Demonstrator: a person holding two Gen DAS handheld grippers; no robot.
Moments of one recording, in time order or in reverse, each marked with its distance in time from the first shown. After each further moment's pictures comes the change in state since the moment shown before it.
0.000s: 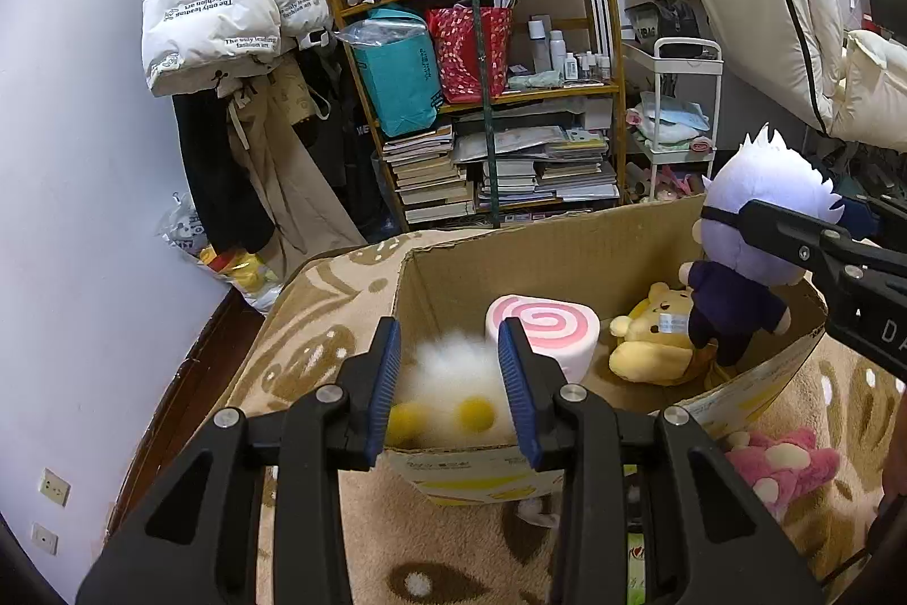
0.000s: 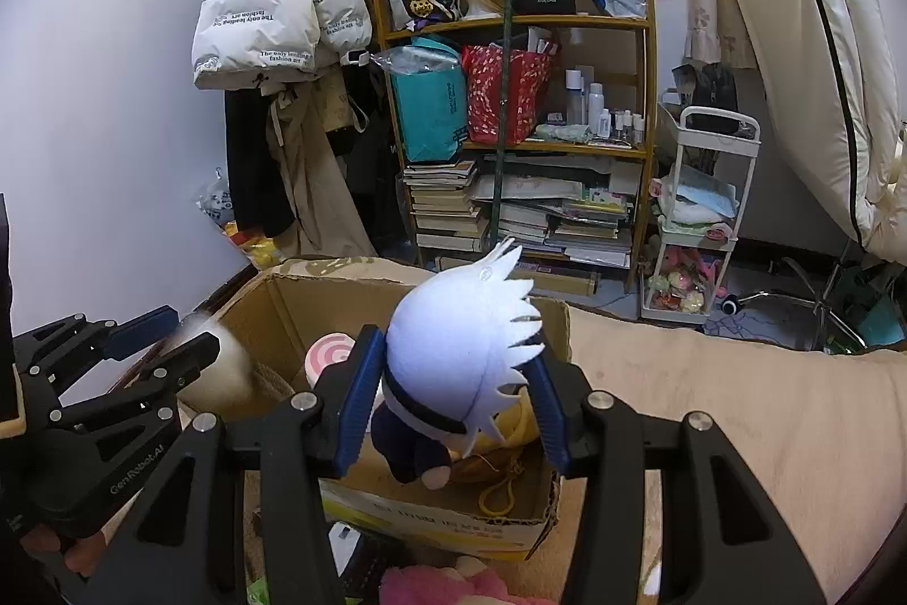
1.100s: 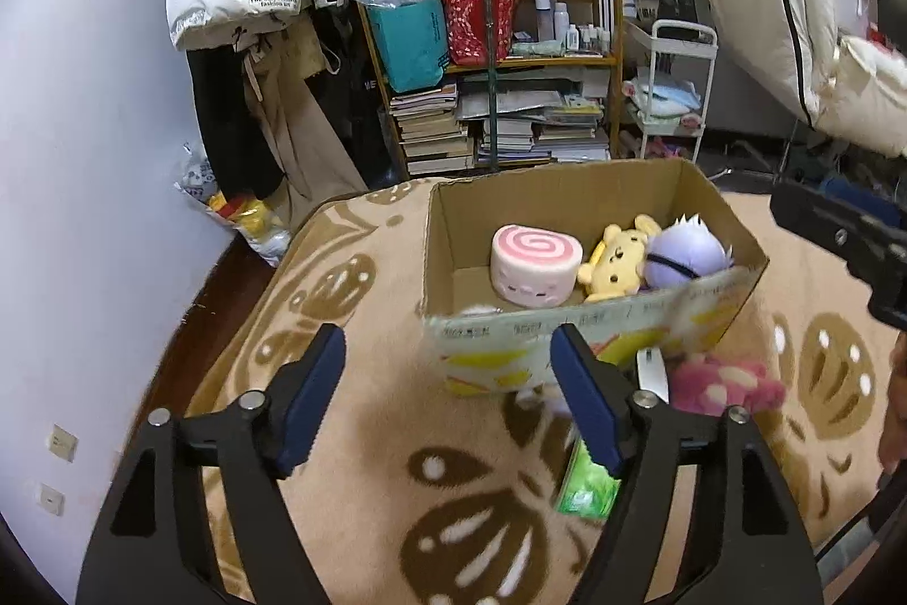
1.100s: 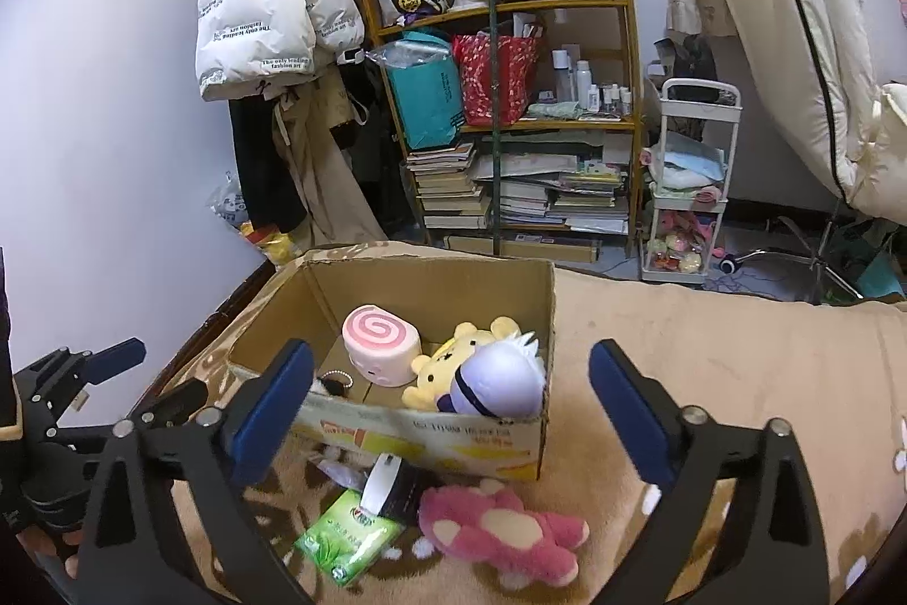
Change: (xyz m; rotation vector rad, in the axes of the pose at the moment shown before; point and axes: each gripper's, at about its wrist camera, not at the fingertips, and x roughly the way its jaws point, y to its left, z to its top) left arm -0.072 0.022 -0.018 -0.034 0.122 -0.016; right arm -0.060 -0.002 -0.005 0.077 0.053 0.018
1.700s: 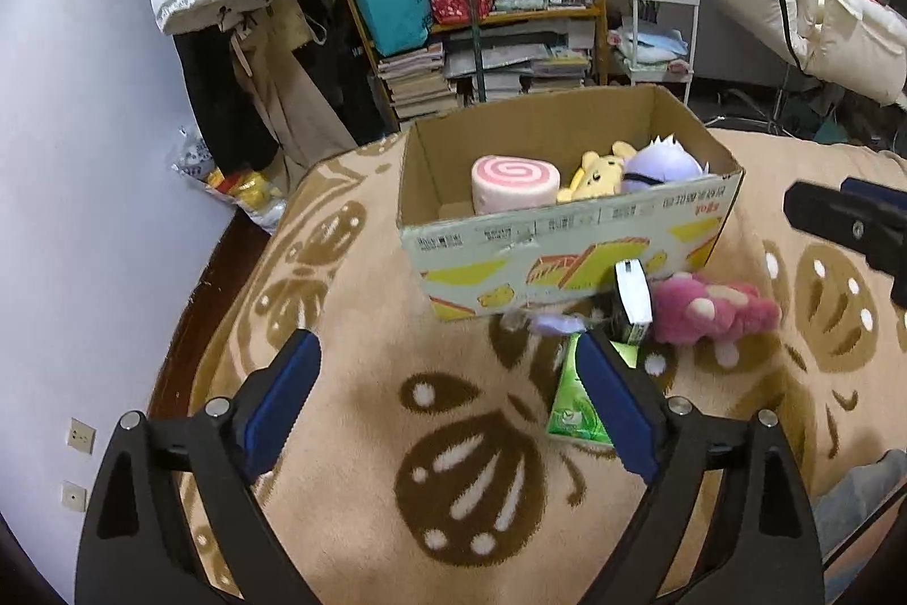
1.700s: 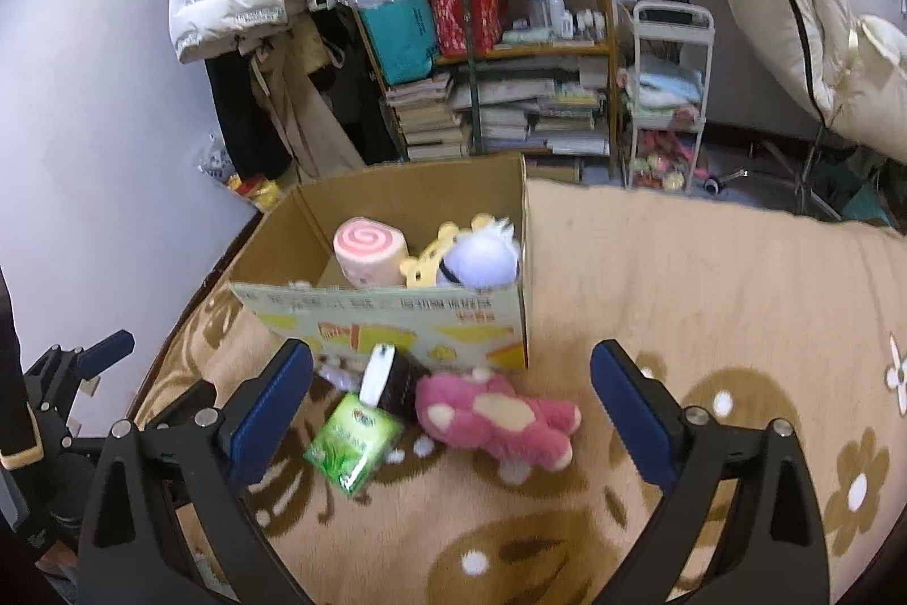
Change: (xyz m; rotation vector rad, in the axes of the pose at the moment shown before) left arm -0.010 -0.019 -0.030 0.052 0.107 -0.006; right arm -0.016 -0.014 -0.030 0.079 0.194 -0.021
